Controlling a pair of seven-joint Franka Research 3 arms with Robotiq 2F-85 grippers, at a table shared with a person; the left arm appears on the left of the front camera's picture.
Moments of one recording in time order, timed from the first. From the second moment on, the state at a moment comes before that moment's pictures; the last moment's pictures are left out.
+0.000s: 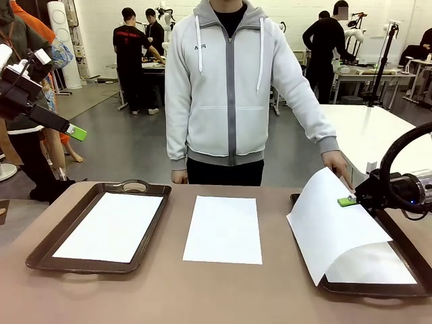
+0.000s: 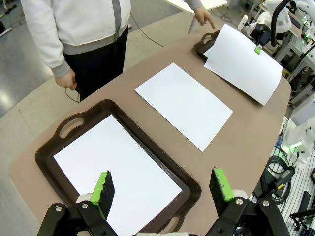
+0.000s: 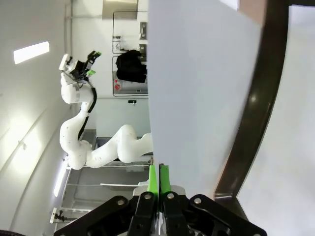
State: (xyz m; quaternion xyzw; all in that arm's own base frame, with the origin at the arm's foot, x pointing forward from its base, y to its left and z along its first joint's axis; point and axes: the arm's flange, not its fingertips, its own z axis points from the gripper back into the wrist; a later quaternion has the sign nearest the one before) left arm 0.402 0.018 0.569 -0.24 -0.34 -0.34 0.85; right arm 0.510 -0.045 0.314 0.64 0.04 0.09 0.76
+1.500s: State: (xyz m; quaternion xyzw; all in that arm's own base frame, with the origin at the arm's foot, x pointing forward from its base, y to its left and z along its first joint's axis) left arm 0.402 0.018 0.569 -0.24 -0.34 -0.34 0.85; right arm 0.539 -0.101 0.305 0.41 0.04 -0.02 0.91
